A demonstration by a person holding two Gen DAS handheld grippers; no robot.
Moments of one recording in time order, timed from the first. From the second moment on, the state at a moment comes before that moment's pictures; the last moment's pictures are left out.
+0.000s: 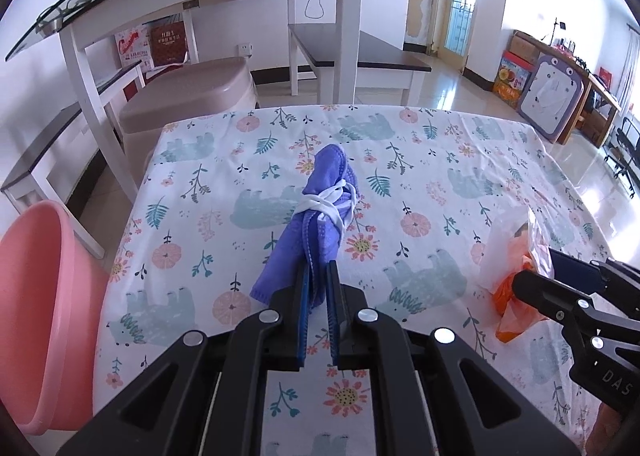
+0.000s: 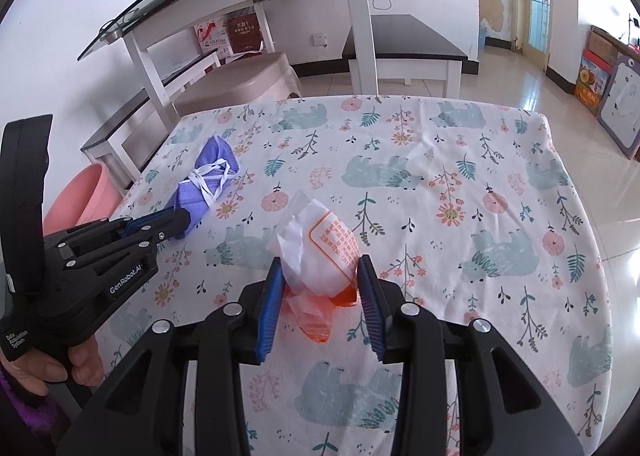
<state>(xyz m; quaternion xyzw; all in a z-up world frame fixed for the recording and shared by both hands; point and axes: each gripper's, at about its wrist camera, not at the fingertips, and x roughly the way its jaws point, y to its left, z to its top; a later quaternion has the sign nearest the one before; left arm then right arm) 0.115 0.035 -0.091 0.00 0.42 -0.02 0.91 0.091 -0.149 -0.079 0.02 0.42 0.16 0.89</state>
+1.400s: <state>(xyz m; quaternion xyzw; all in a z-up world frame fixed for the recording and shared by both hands) 0.014 0.108 0.011 -0.05 0.32 0.08 0.94 0.079 -0.074 0.025 -0.03 0.30 0.26 0.92</state>
